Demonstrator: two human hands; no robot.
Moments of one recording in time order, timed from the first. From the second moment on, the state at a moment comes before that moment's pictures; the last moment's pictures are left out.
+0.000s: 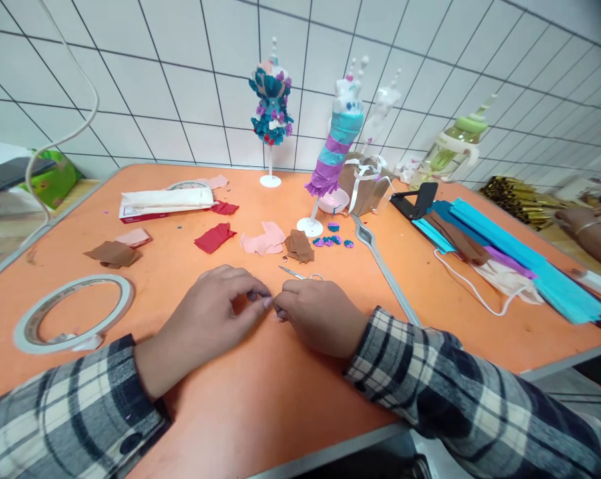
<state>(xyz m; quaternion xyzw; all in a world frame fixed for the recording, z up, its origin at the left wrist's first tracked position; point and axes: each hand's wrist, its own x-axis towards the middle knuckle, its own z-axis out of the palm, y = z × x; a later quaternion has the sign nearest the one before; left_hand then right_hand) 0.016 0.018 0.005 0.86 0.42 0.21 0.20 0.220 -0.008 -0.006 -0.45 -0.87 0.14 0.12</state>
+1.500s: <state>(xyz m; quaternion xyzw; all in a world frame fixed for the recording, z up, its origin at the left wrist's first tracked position) 0.032 -0.001 0.000 0.59 0.43 0.35 0.59 0.215 -0.013 -0.007 -0.40 -0.48 0.65 0.43</state>
